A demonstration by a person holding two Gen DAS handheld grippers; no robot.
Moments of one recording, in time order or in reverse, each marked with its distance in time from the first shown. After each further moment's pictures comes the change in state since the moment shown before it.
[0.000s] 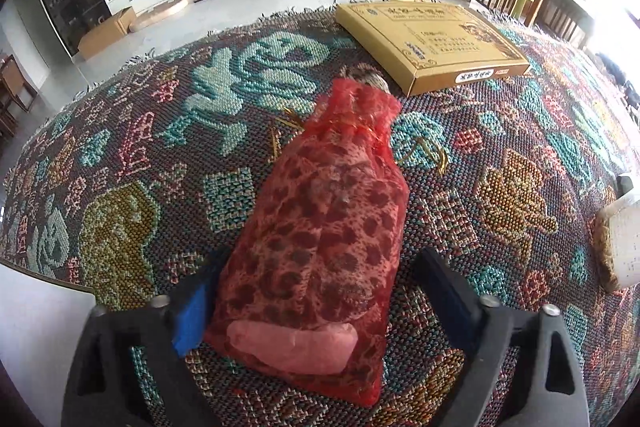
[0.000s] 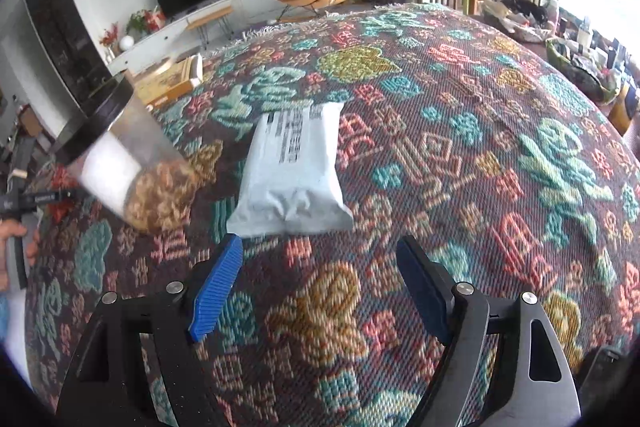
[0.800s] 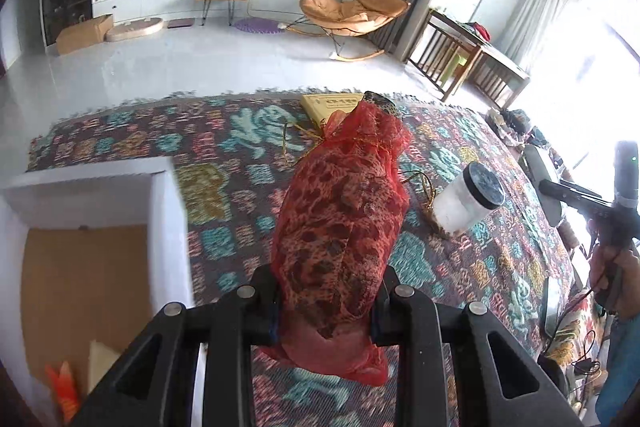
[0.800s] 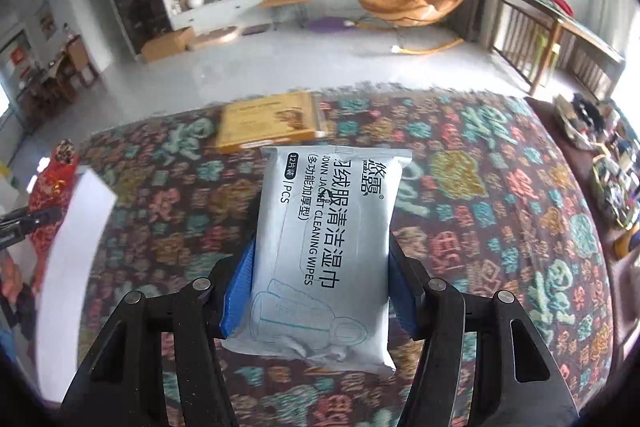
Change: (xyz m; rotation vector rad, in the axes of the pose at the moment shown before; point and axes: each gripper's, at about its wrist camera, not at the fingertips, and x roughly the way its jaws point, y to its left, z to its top) left arm -0.258 0.079 -0.093 -0.083 -0.168 -0.269; right arm -0.125 0.201 0.052 -0.339 0.034 0.198
